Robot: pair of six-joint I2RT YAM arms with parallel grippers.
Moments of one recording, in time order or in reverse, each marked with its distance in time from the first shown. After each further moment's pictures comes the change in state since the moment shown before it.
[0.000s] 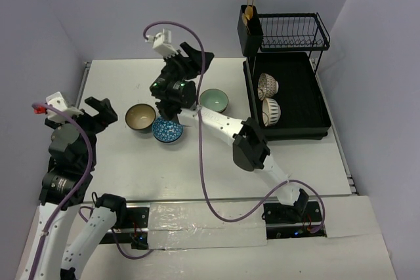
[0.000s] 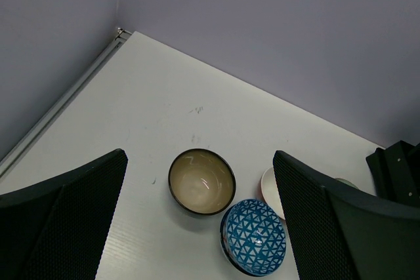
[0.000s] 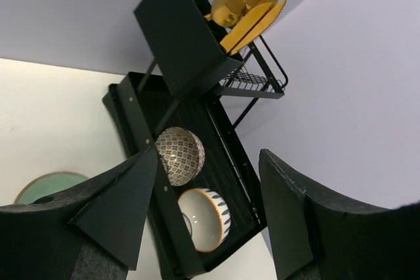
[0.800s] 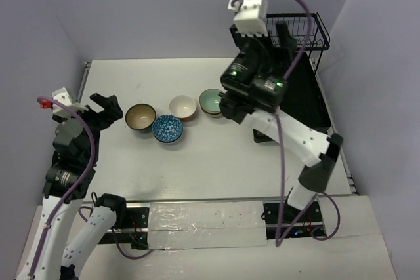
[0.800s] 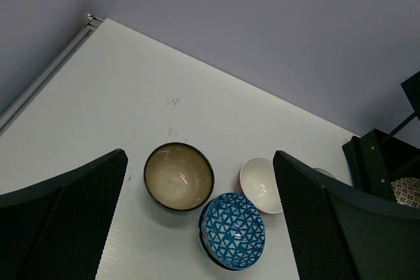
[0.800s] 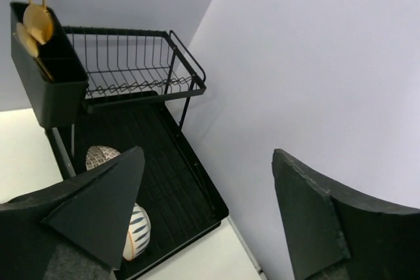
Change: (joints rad) left arm 0.000 0.027 -0.014 0.030 0.063 -0.048; right arm -0.058 -0.631 -0.369 0.010 -0.001 -0.018
